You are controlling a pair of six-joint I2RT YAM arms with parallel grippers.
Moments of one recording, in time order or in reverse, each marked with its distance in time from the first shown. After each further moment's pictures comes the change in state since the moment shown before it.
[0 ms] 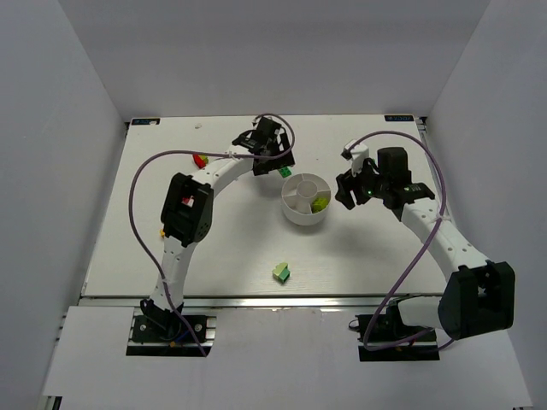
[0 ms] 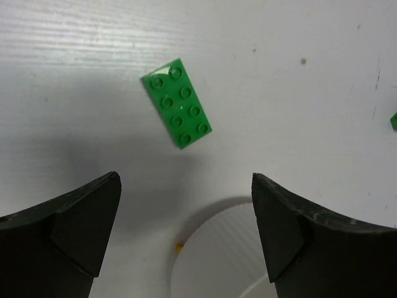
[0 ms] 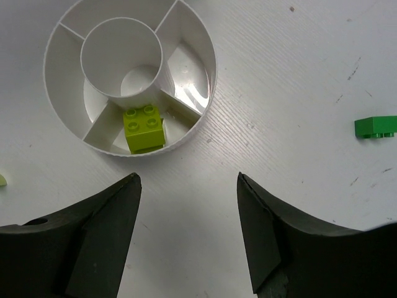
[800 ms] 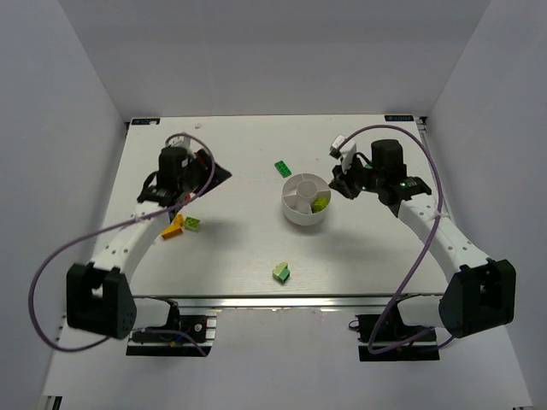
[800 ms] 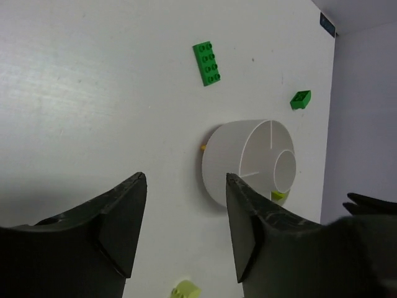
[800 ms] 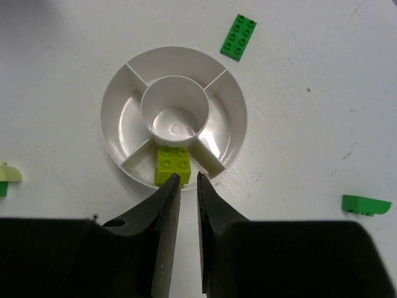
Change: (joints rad) left arm 0.334 -1.014 -1.018 0.353 0.274 -0.068; right arm 0.064 0.022 0.074 0.029 -0.114 -0.122
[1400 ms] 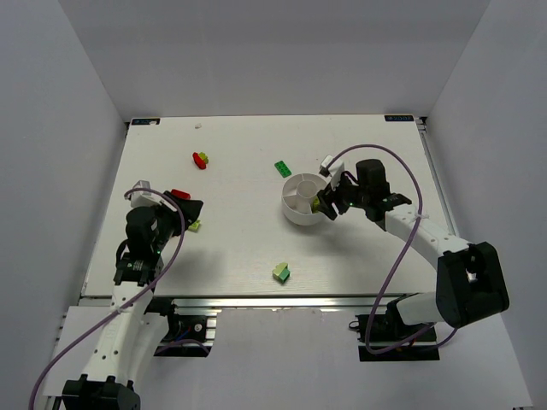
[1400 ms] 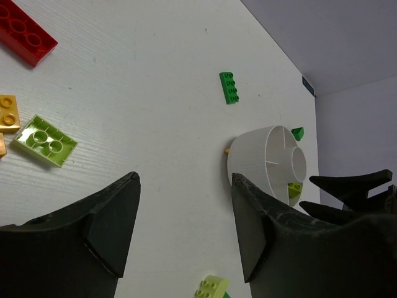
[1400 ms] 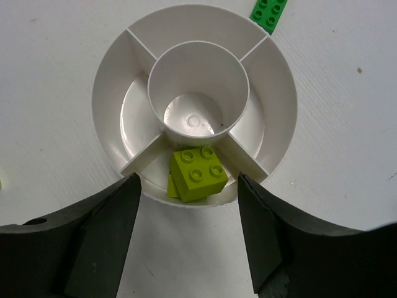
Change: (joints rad) left arm 0.138 -0.604 -0.411 0.010 -0.059 -0.046; right arm 0.057 0.059 -0.220 0.253 0.039 0.053
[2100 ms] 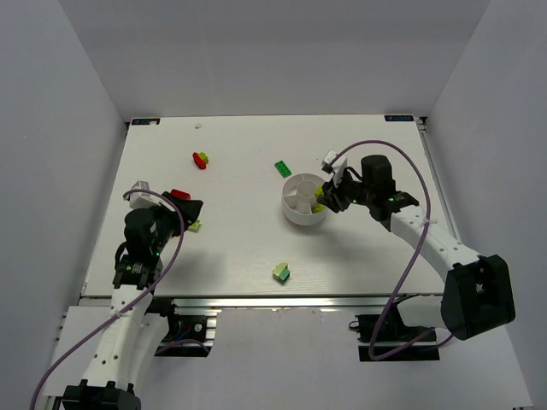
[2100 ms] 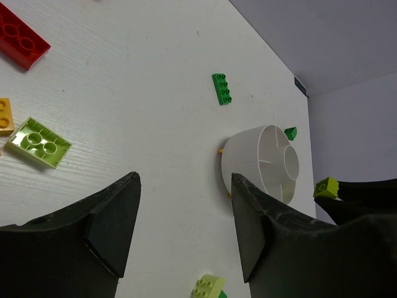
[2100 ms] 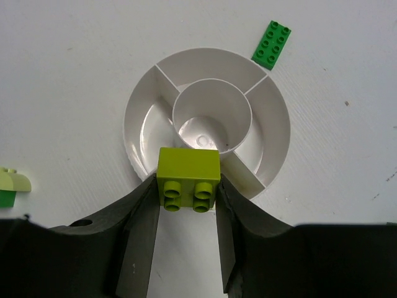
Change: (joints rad) left arm 0.000 -0.029 0.000 -0.002 0.010 -0.004; right arm 0.000 -0.081 0.038 -0.048 -0.067 0.003
